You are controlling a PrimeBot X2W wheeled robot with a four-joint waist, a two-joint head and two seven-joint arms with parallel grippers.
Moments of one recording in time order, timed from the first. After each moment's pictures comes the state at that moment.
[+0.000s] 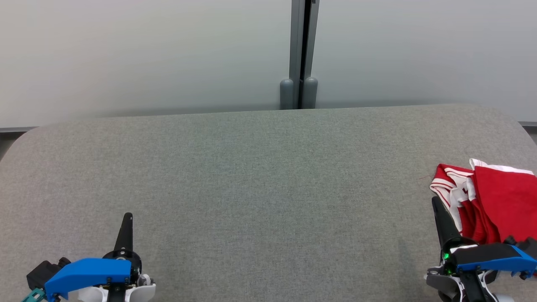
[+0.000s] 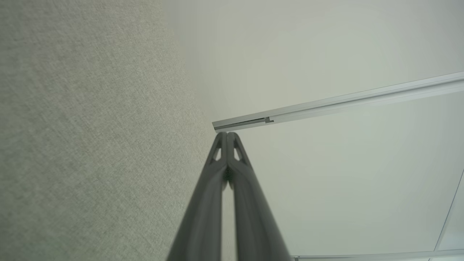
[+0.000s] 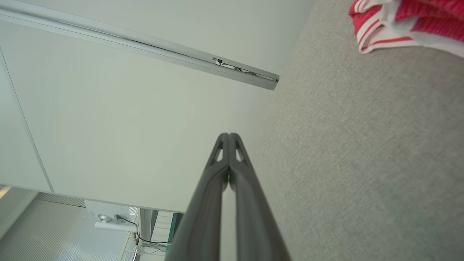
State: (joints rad) left arm -0.07 0.05 0.05 0.29 -1.32 -0.08 0.04; right arm -0.13 -0.05 -0.07 0.32 1.32 0.13 0.04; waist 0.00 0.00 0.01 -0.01
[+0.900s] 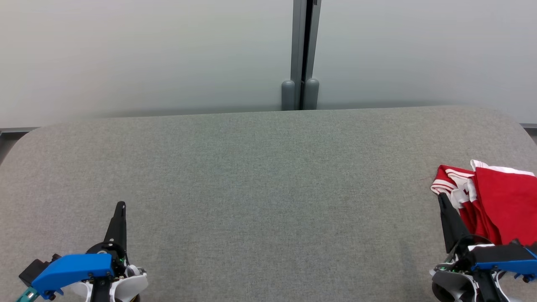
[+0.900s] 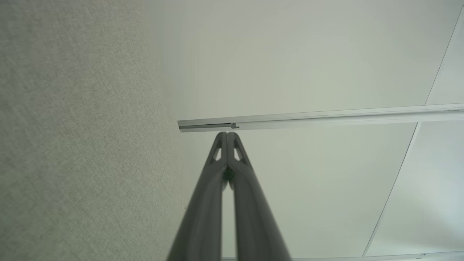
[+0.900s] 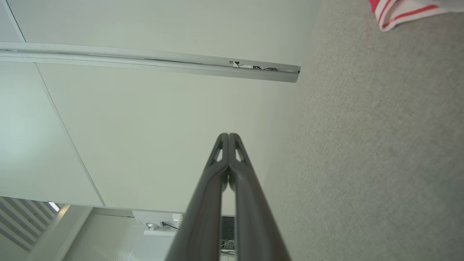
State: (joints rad) left arm -0.09 0.05 0.09 0.26 -1.53 -0.11 0.09; right arm -0.12 -0.05 -0.10 0.27 1.52 0.13 0.09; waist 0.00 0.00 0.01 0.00
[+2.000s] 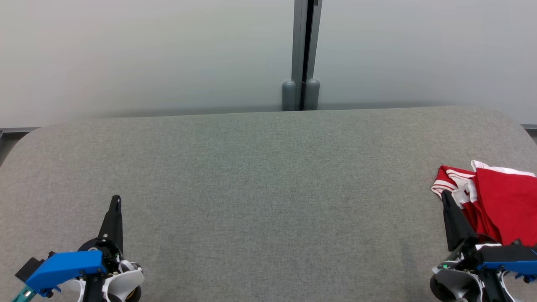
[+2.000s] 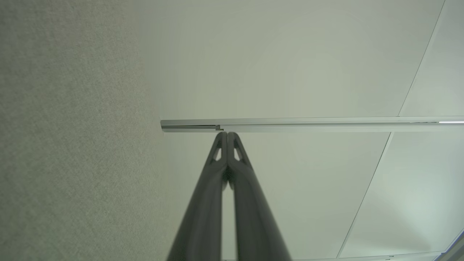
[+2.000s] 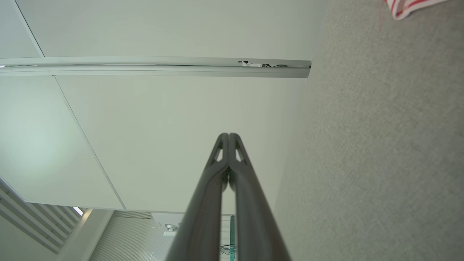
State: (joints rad) left arm -0.10 0.05 0.11 0.25 -1.61 -0.13 0.11; right arm -0.12 -0.05 -0.11 0.24 1.61 0.13 0.11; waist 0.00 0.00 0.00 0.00
